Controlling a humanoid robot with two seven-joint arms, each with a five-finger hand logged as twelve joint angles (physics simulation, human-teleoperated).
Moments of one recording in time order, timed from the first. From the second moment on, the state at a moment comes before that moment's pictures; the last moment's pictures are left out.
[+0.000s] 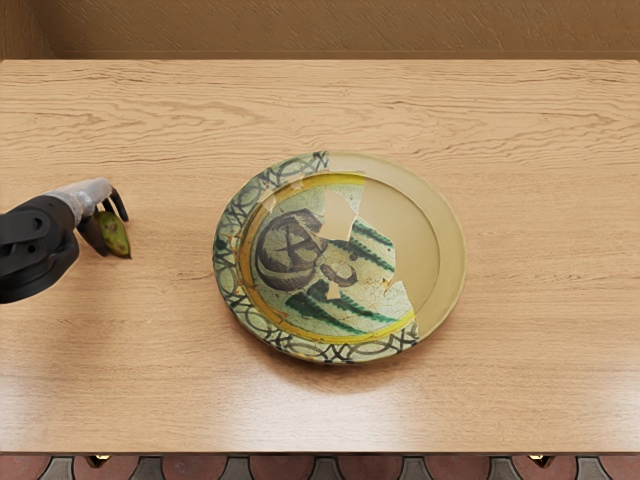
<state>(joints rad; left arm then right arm) -1.22 0.68 0.23 -1.35 0.99 0.25 0.61 -0.04 0.00 0.09 0.12 -0.24 0.22 -0.23</state>
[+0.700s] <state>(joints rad) -1.21 0.73 -0.05 -1.35 0.69 0.20 0.61 -0.04 0.00 0.09 0.12 -0.24 0.22 -0.23</state>
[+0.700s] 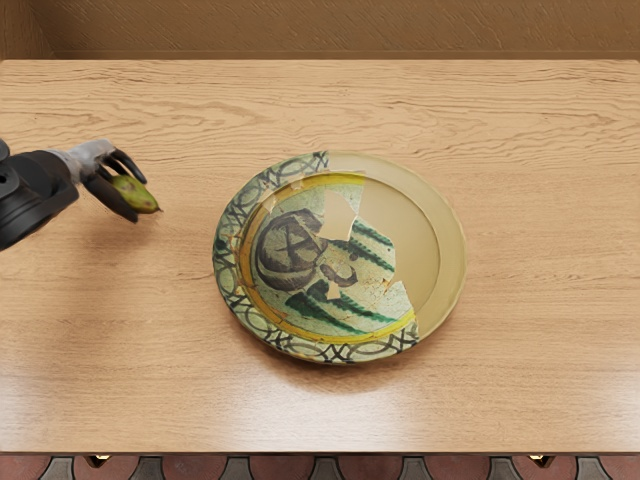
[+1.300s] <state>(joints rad) -1.24 0.69 -0.43 -1.35 0.41 -0.25 0.61 -0.04 0.00 0.09 0.12 -0.24 0.22 -0.23</state>
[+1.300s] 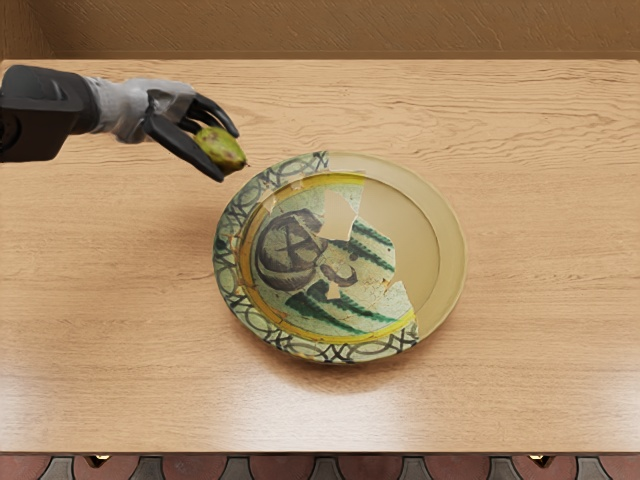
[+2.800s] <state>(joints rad) -1.07 0.68 -0.53 -1.34 0.02 -0.60 0.61 -0.04 0.00 0.09 0.12 -0.24 0.22 -0.23</state>
